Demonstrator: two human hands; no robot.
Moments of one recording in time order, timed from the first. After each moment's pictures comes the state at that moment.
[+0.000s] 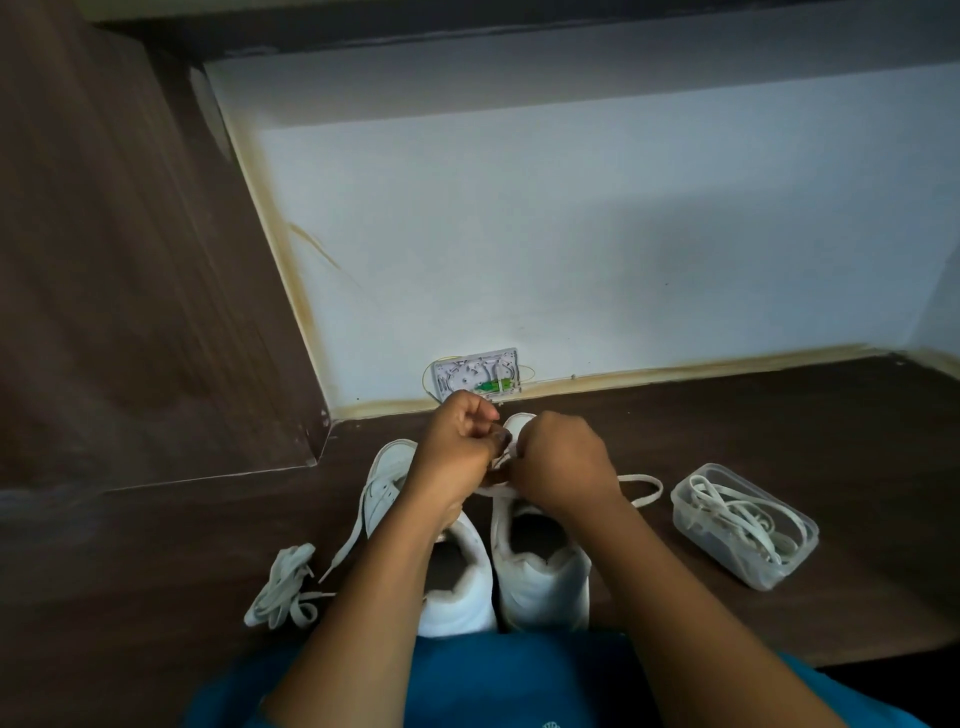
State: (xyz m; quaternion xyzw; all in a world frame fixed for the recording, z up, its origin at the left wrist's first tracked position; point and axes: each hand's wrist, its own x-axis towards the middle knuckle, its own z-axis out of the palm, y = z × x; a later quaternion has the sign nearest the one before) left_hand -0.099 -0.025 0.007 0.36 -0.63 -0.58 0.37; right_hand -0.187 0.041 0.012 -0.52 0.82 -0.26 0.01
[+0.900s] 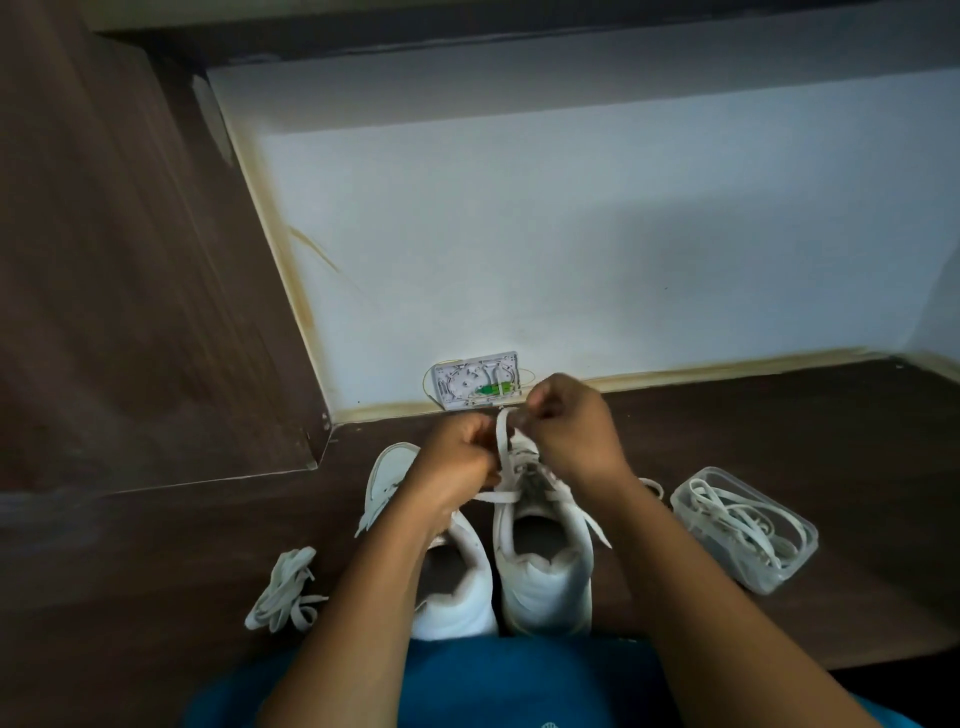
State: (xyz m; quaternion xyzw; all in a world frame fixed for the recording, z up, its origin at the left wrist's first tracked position) left_hand -0.091 -0.024 0.012 0.35 -0.70 -0.56 0.28; right_hand -0.199 0.041 0.027 -0.42 0.70 -0.55 0.16
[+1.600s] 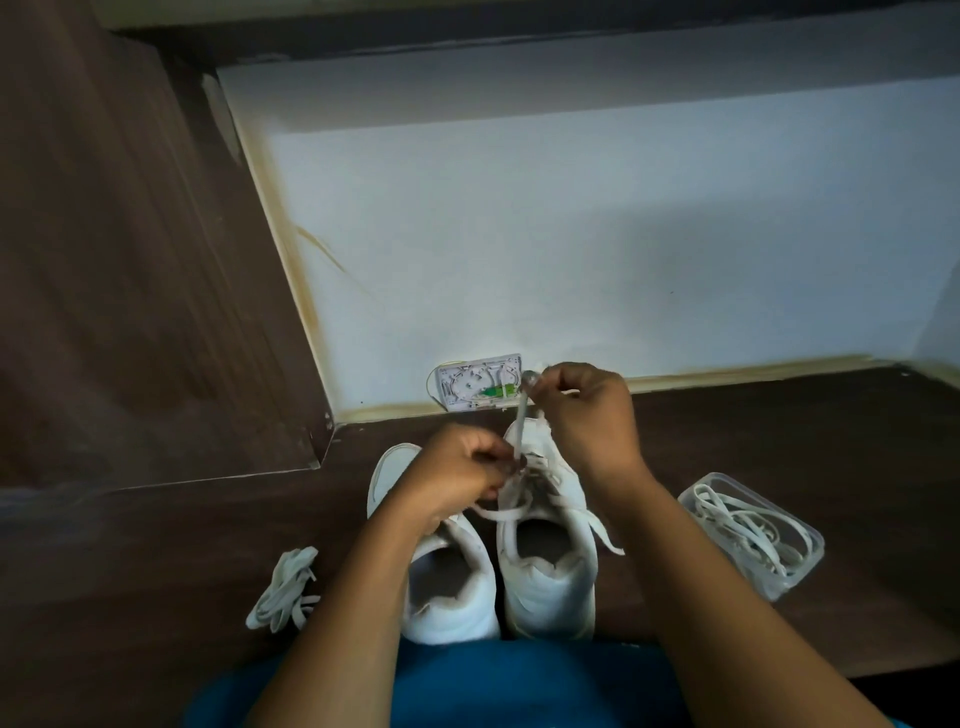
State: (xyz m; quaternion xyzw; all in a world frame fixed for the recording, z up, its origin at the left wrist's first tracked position) left_hand -0.083 -0.029 0.009 0.35 -0.75 -0.52 0.23; right_hand -0.199 0.040 0.035 -0.40 0.63 -0.65 0.12
